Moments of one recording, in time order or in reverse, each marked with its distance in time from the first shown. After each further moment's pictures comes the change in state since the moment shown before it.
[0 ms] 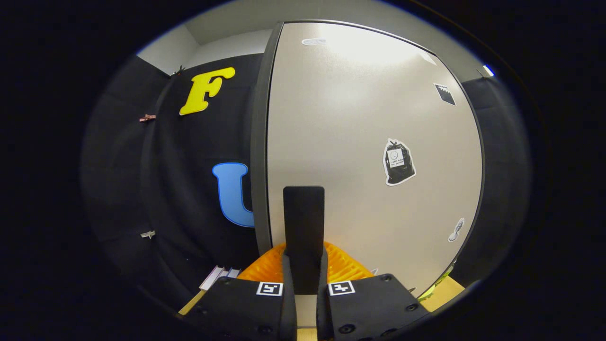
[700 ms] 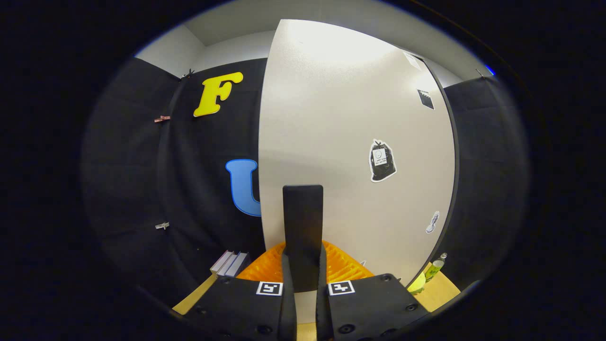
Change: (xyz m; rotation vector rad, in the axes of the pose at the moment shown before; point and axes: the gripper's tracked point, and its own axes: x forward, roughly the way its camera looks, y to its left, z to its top) arm -0.093 -0.025 0.000 0.011 0.034 0.071
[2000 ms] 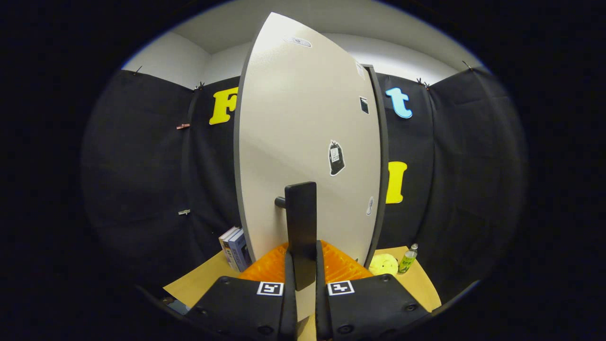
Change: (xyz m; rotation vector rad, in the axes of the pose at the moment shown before) arm -0.167 -0.134 -0.003 0.018 0.026 0.074
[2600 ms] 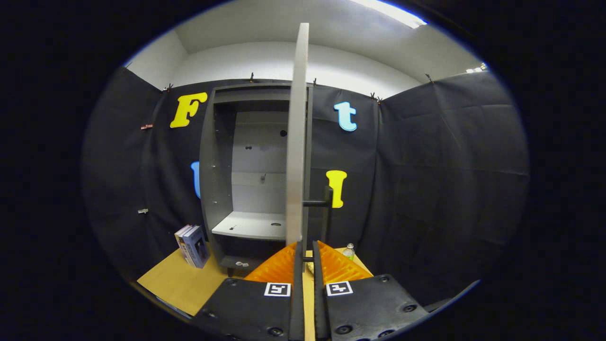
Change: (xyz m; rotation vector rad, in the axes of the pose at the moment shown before) arm -0.109 -0.104 0.014 -0.050 -0.076 -0.283
